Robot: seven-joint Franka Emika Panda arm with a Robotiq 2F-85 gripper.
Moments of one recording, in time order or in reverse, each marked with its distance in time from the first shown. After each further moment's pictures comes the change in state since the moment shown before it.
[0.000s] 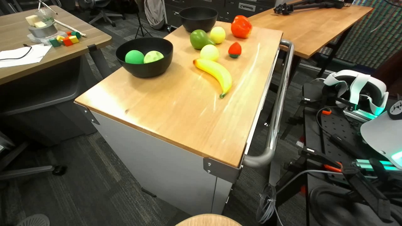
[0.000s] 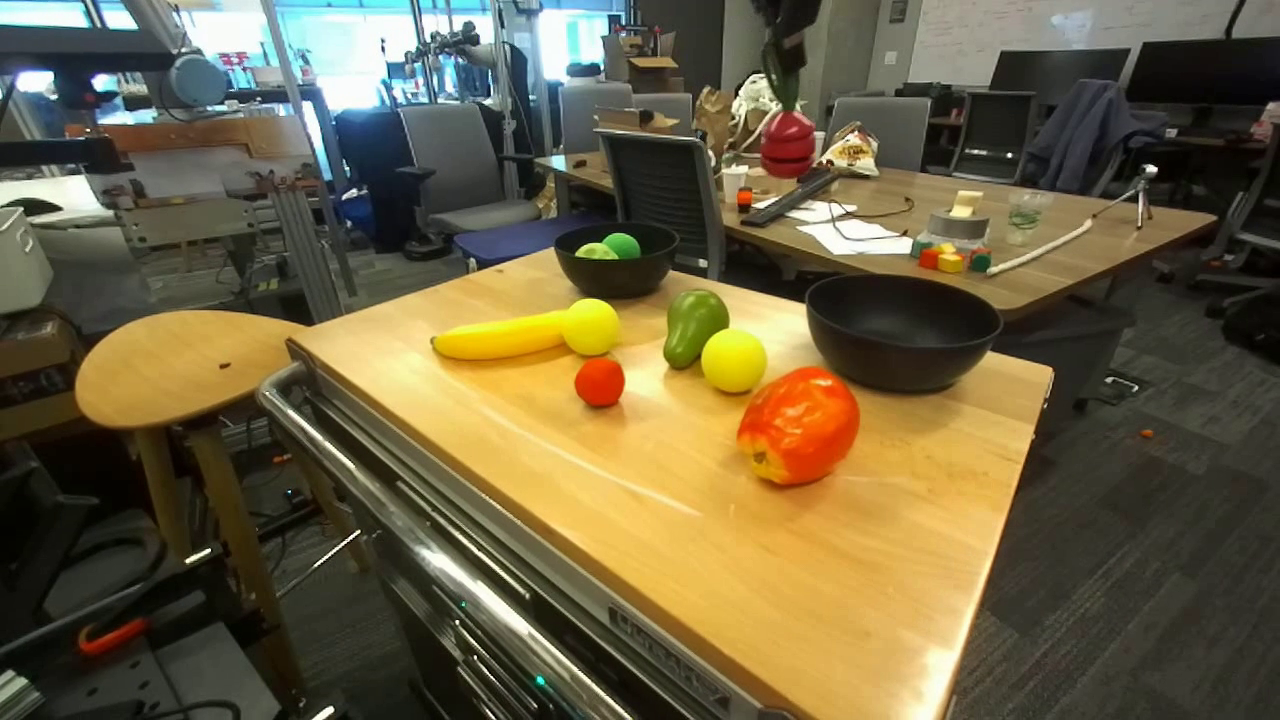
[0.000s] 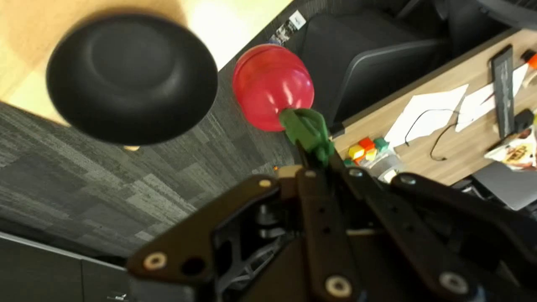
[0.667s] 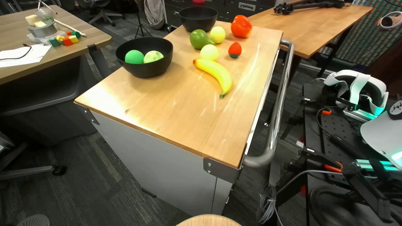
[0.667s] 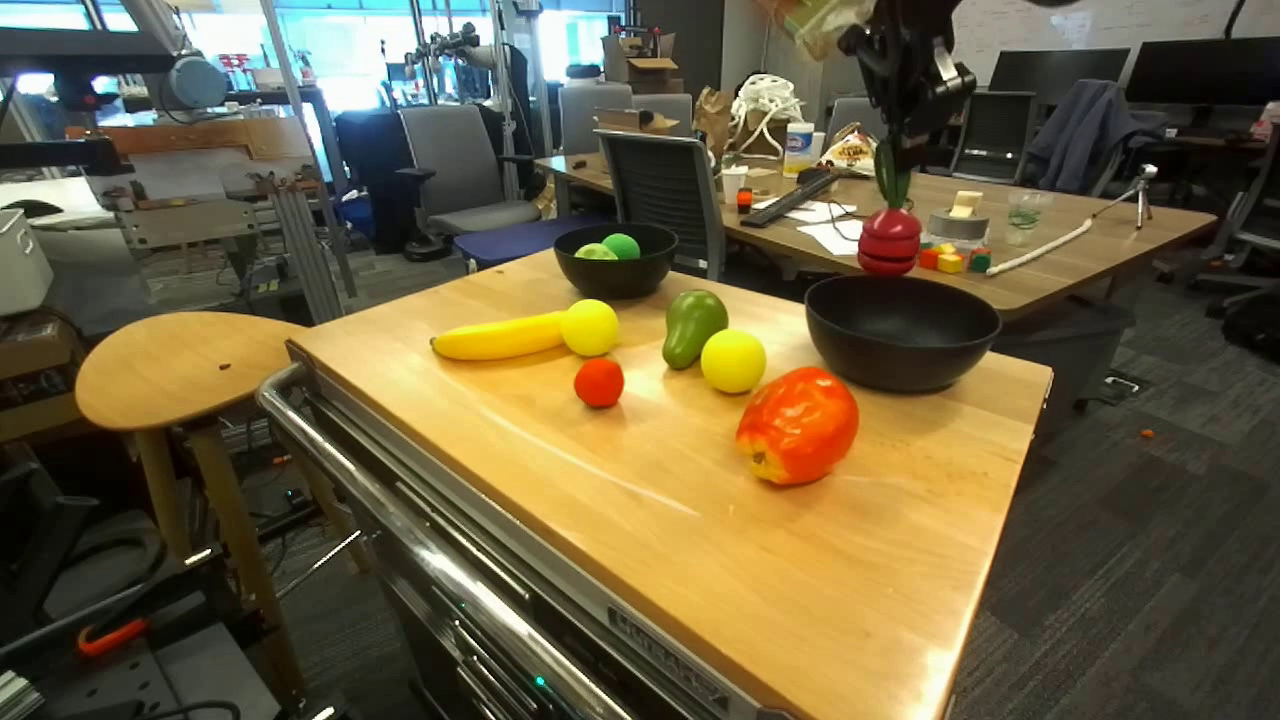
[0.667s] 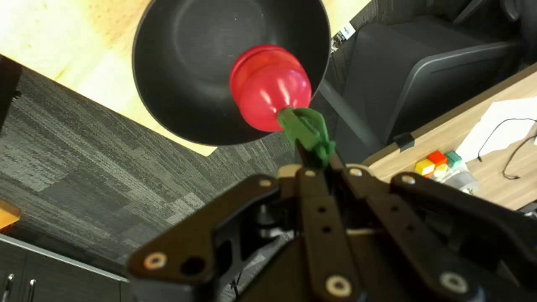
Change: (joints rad) arm -0.104 0.231 -0.046 0.168 0.088 -0.072 -0.145
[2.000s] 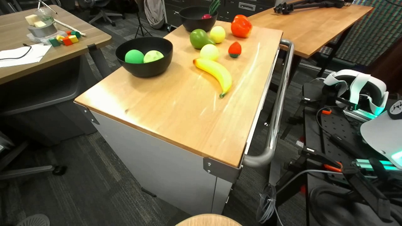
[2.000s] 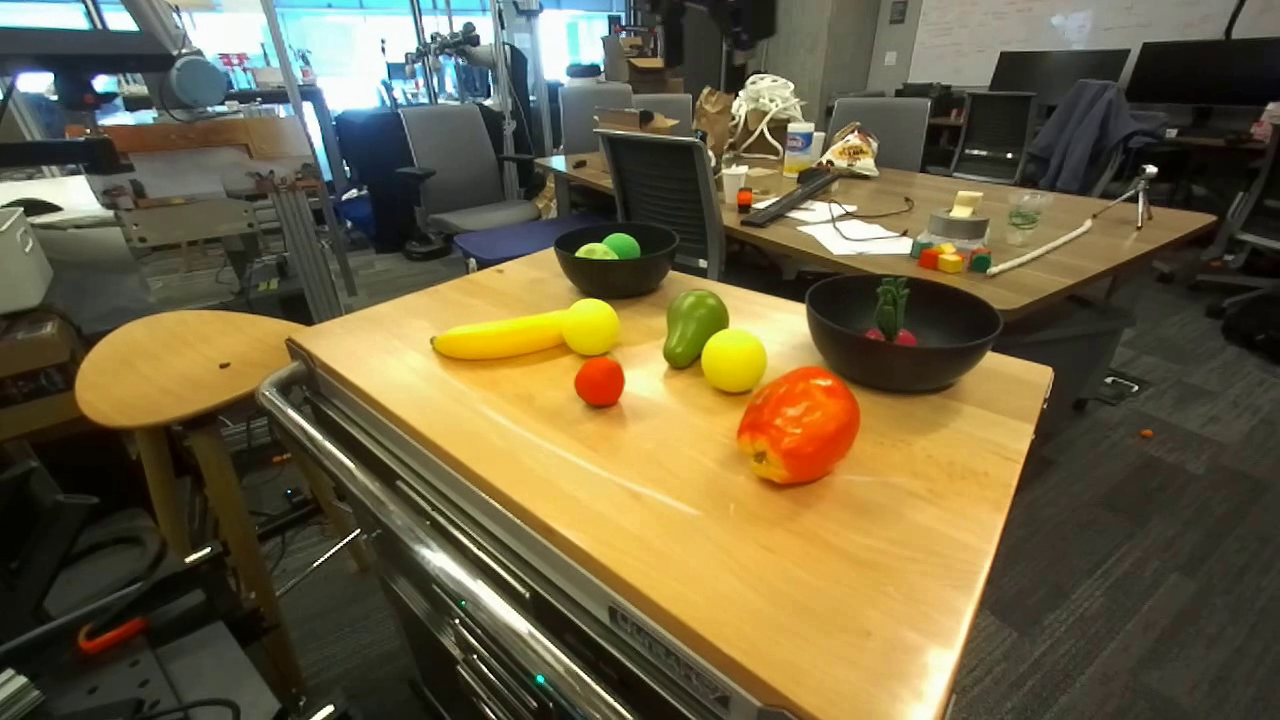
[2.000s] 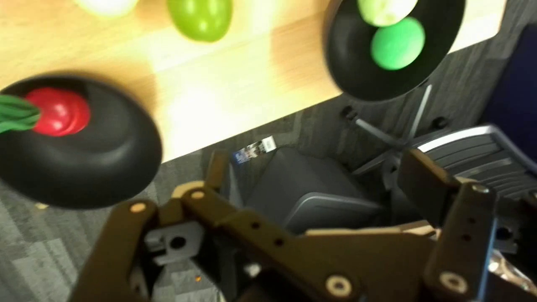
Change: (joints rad) arm 0.096 -0.142 0.136 0.030 -0.071 -0.358 -0.171
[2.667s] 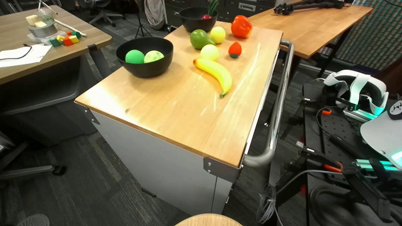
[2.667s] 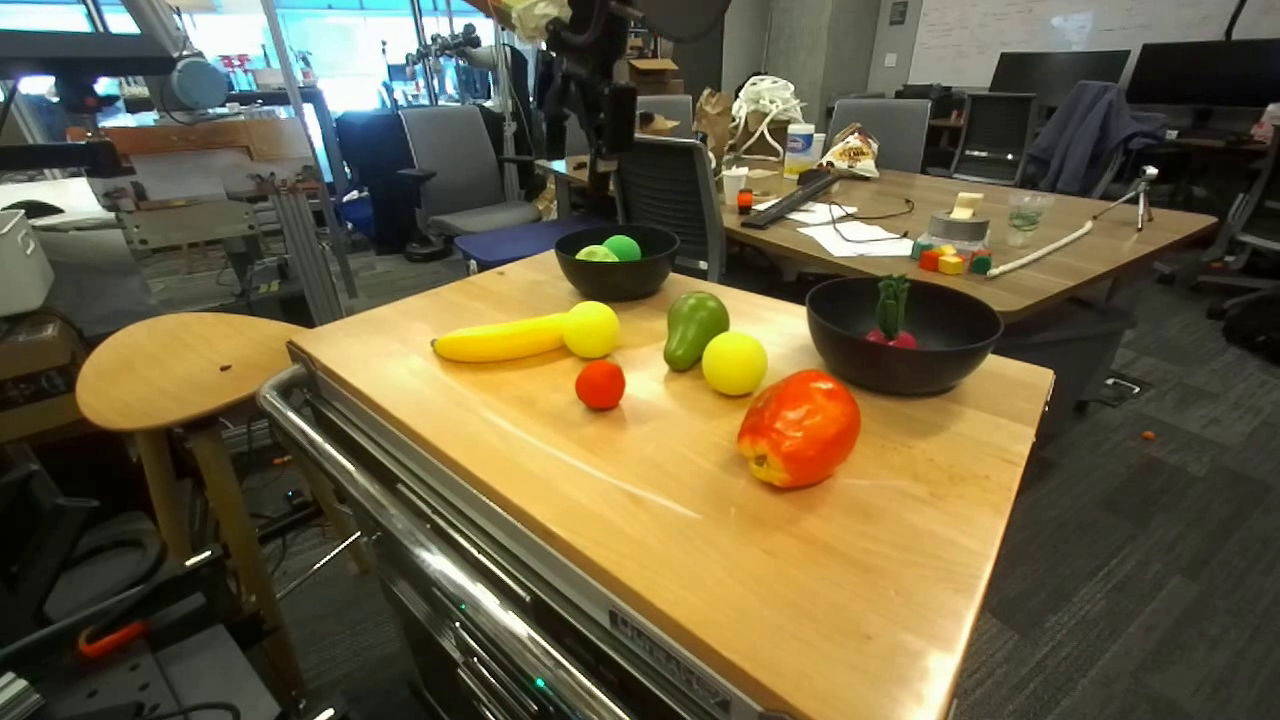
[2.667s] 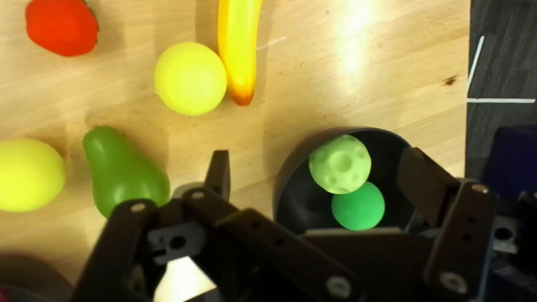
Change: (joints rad) arm 0.092 -0.047 0.034 -0.220 0.034 -0.061 0.066
